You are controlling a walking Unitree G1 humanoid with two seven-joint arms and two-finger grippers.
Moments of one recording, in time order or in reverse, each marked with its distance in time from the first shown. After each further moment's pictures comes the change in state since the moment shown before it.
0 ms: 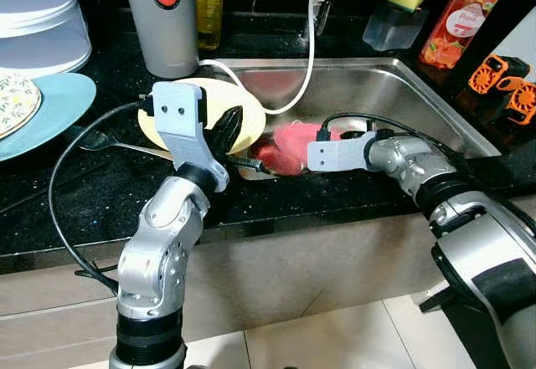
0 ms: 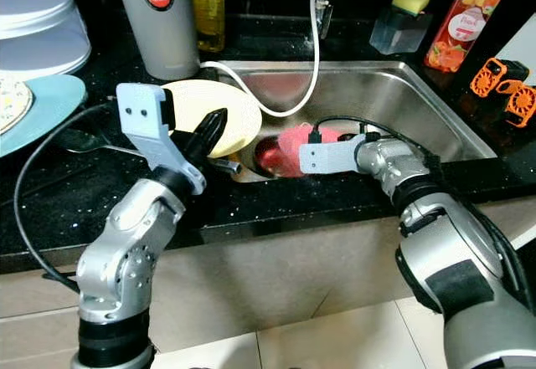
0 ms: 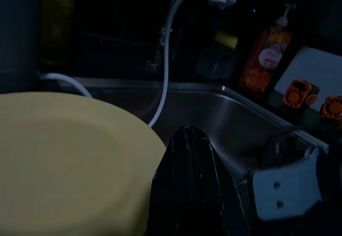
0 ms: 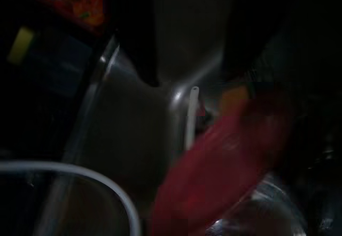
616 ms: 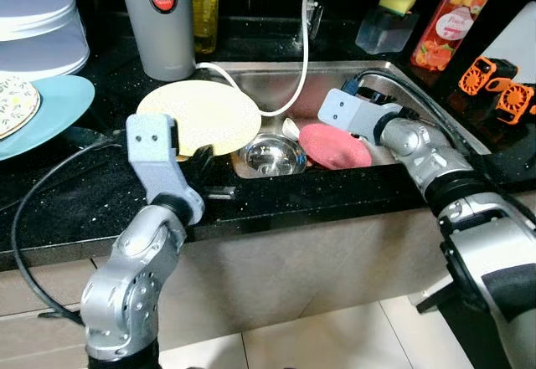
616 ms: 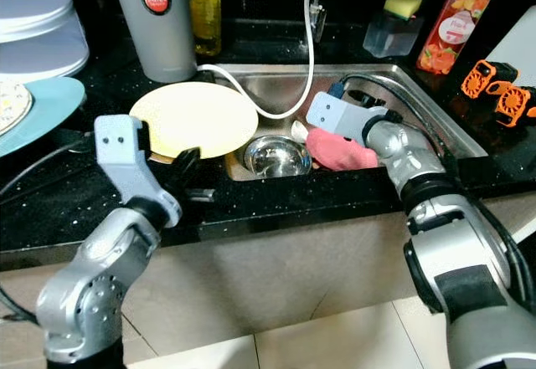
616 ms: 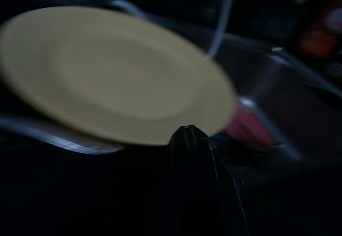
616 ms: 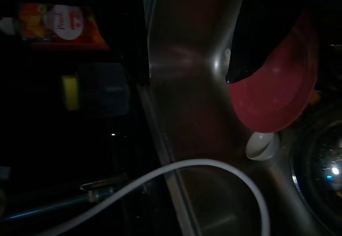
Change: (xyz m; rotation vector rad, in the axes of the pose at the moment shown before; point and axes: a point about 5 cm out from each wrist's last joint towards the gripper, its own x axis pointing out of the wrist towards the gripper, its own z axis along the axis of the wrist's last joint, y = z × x) left arm -0.043 0.030 -0.021 -0.070 0.202 0.256; right arm -0.010 -0.025 0.001 0.325 -0.142 -0.296
